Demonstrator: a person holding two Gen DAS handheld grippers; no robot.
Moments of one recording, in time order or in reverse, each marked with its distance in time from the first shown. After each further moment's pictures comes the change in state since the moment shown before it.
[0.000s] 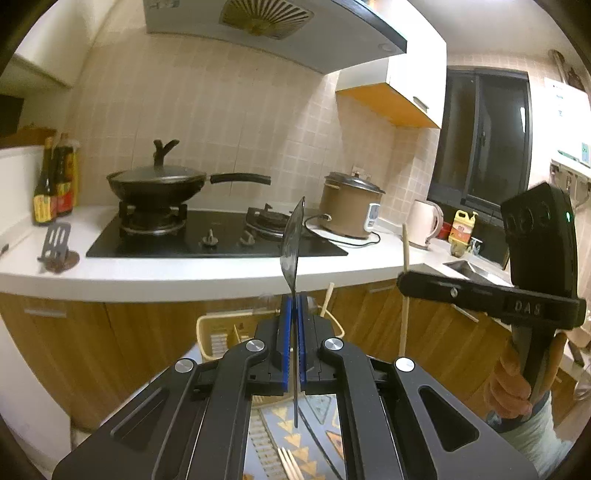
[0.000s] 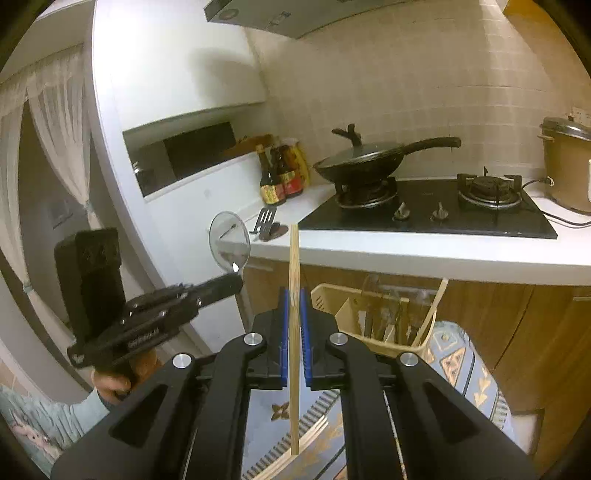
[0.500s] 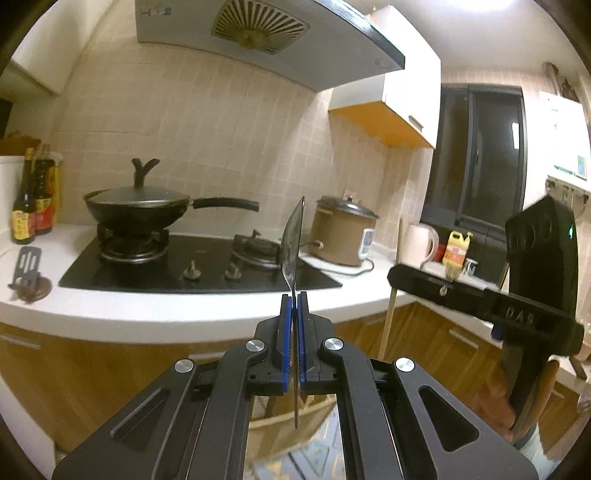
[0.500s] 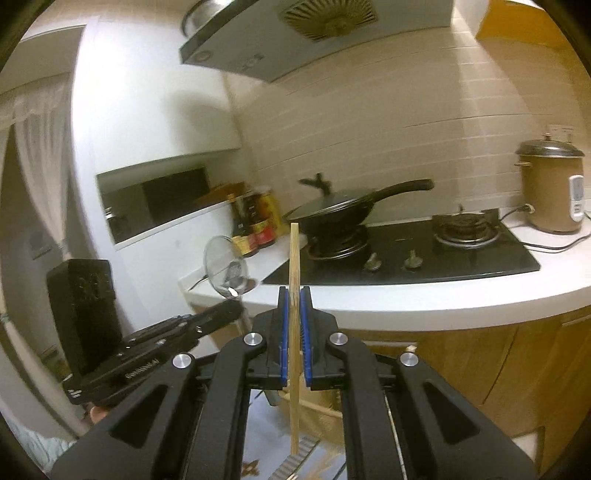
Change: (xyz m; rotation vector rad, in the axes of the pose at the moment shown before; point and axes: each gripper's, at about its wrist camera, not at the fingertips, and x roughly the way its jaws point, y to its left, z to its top) left arm 0.061 0.013 0.032 -0.014 -0.097 -0.059; right arm 0.015 -0.040 0.027 0.026 -0.198 -0.111
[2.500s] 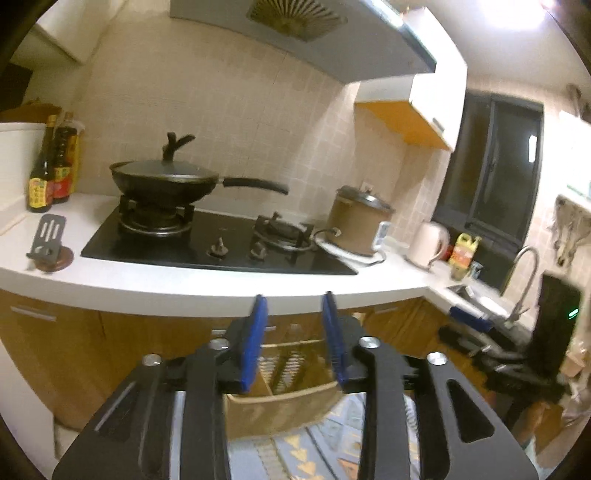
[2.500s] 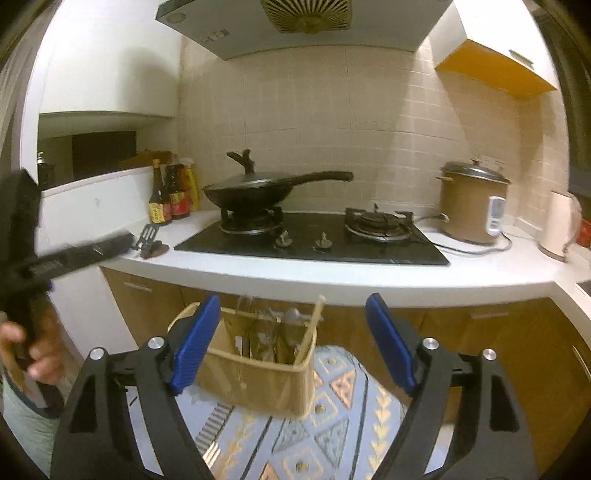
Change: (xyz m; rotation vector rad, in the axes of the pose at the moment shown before) left arm -0.048 0.042 -0.001 -0.098 0.064 0.013; right arm -0.030 0.021 -0.050 -0.138 0.057 -0.393
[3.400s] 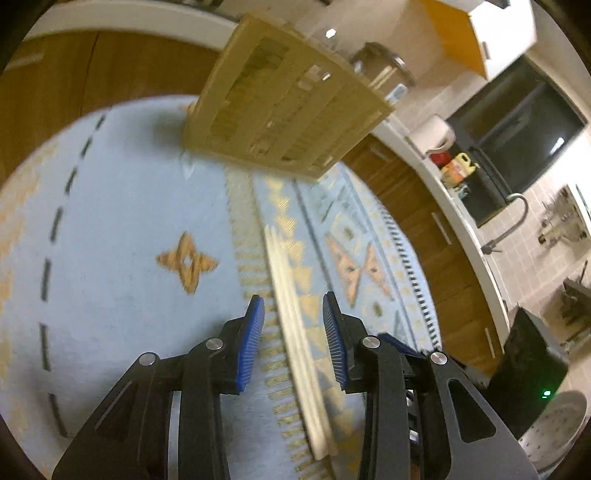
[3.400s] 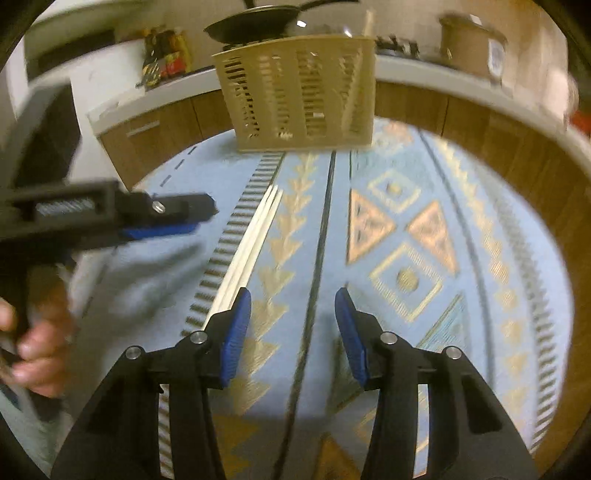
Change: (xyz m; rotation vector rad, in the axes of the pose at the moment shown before) left arm 0.026 0.033 -0.219 -0.317 0.569 -0.097; right arm -0.020 0.085 -0.224 0.143 0.489 0.003
